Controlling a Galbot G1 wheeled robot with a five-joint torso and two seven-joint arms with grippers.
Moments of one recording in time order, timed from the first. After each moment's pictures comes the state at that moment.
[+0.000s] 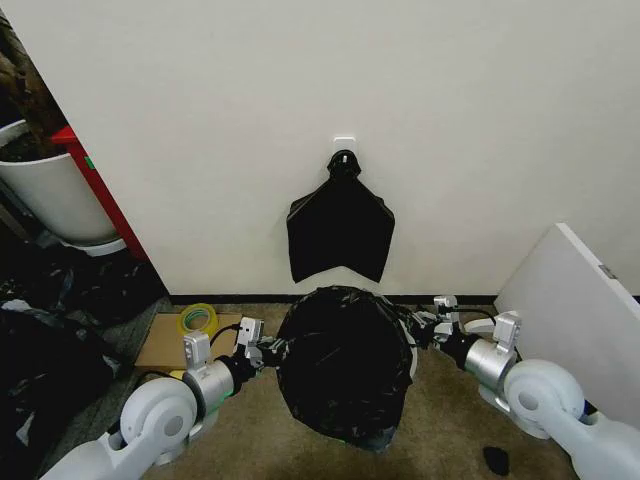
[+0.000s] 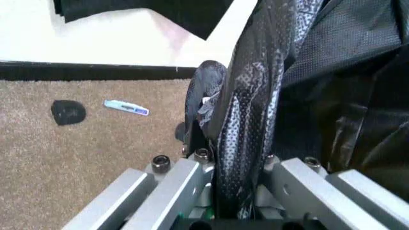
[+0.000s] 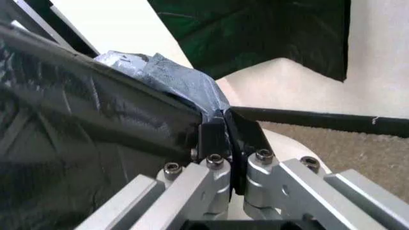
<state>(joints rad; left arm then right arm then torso) 1.28 -0.81 -0.20 -2.11 -1.12 0.38 -0.03 -1.30 0.71 0.31 2.02 1.13 -0.26 -0.12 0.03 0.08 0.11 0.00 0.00</state>
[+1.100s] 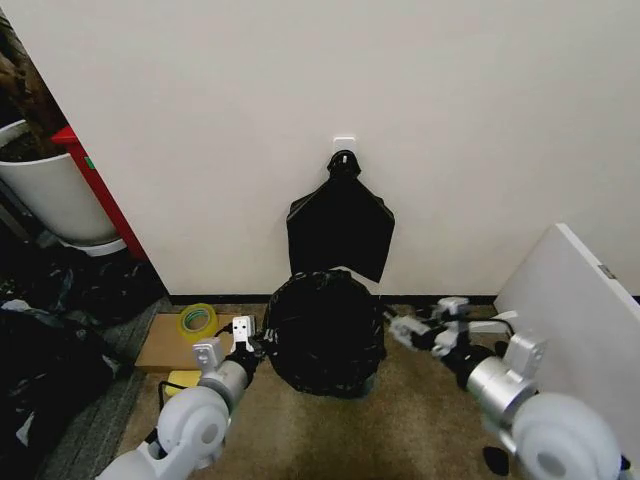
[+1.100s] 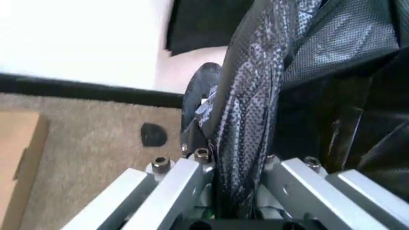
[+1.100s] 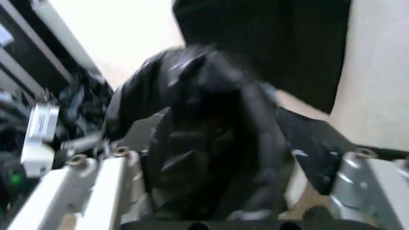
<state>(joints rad) 1.26 -0.99 -0.10 -2.07 -0.87 0.26 -0.37 -1.50 0.86 0.35 2.42 0.85 -0.39 0.23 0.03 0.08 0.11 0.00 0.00</state>
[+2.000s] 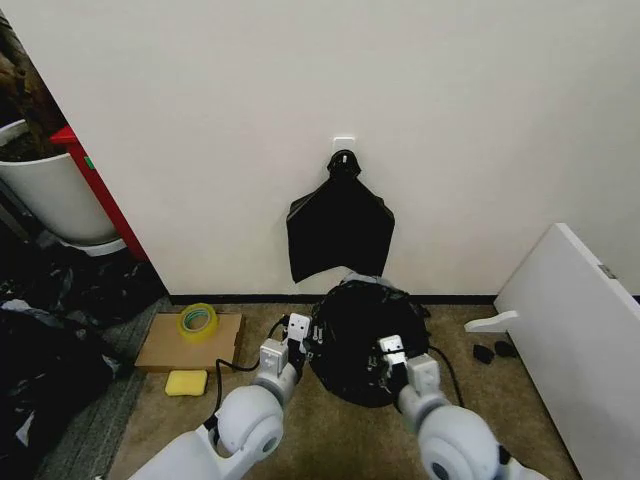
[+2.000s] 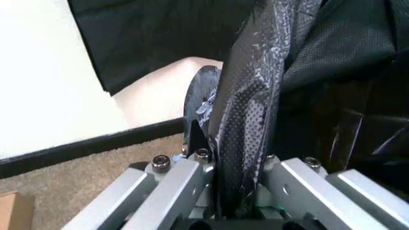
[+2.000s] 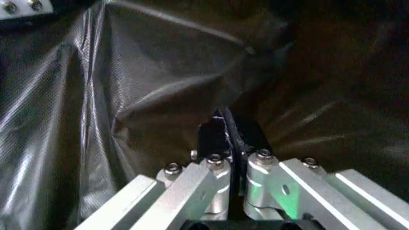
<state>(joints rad) 1.11 -1.02 0.16 -2.01 -0.53 0.25 -0.41 -1.24 1.08 -0.04 2.11 0.61 -0.59 0.50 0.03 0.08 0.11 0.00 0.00</state>
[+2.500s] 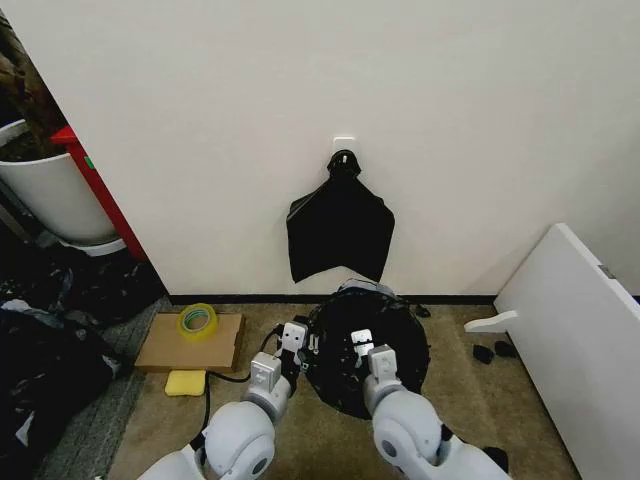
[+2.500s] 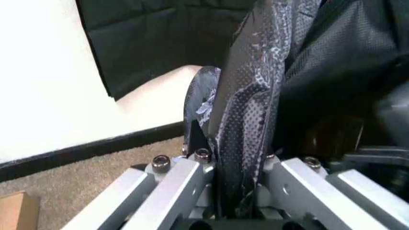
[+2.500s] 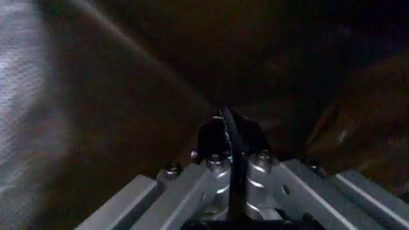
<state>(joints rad) 1.19 -0.99 0.13 -2.09 -0.51 0.24 -0.39 -1.13 1.21 -0.13 1.95 0.53 -0.61 0.61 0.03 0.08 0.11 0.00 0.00</state>
